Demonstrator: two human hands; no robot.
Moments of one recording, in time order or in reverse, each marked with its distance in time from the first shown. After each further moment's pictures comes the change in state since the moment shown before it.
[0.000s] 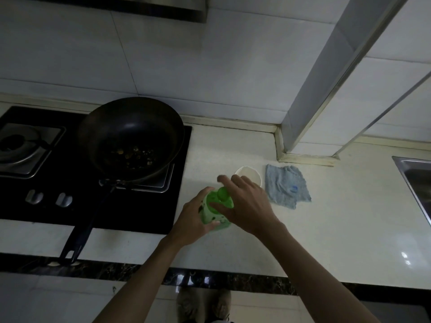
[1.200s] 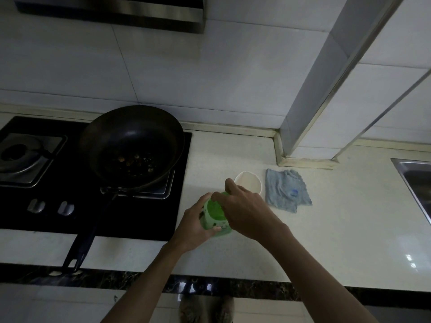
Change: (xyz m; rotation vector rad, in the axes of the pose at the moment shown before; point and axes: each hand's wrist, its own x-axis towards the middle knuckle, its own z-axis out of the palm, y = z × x) left_hand 0.002 -0.007 0.000 0.045 0.013 -0.027; right_hand 0.003 -0.014 -0.019 -0.130 -0.248 -0.071
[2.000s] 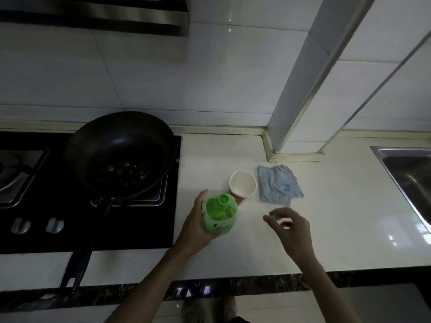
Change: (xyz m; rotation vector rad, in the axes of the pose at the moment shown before) left_hand 0.003 -0.013 0.004 -0.049 -0.037 0.021; right_hand -0.079 0.068 0.094 0.826 0.708 0.630
